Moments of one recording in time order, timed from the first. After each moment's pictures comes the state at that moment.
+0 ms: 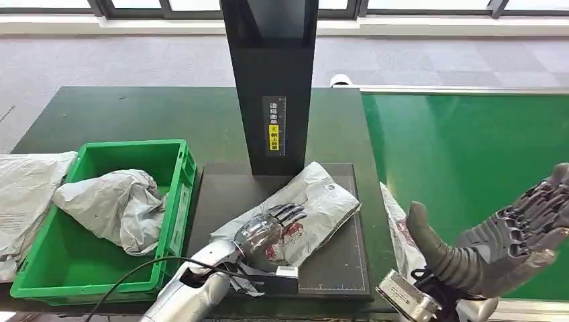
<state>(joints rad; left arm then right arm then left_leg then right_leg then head) -0.29 -0.13 -0.46 -0.96 -1.05 0.04 -0.42 0.04 0.30 0.13 -1.92 0.93 -0.70 -0.70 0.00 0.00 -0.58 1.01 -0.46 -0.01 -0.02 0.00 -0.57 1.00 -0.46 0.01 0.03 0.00</state>
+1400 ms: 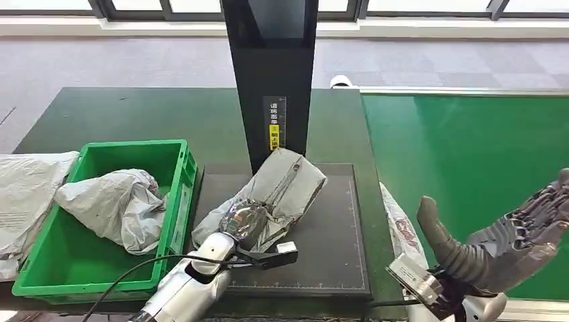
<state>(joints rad) -0.37 -0.14 -0.46 -0.79 -1.37 0.31 0.02 0.04 0.31 0.02 -1.88 0.94 -0.70 -0.70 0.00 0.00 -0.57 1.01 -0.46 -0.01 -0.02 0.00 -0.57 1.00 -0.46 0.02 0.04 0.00</state>
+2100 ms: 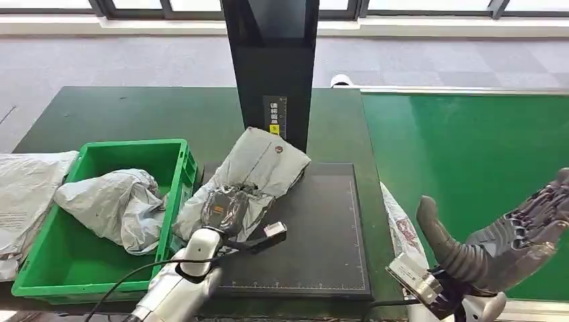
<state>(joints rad) -0.33 -0.11 -0.39 -0.91 -1.49 0.46 0.17 0.04 0.31 0.02 -1.88 0.94 -0.70 -0.70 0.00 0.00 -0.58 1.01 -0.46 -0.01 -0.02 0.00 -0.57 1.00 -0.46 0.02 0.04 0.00</state>
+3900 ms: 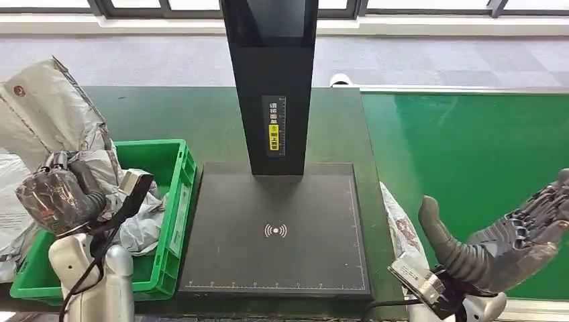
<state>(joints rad) -0.19 -0.29 0.44 -1.54 -1.52 0.70 -0.11 0.05 0.31 0.02 -1.87 0.93 -0.70 -0.70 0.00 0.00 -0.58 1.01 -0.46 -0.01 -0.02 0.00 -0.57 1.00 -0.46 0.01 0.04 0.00</state>
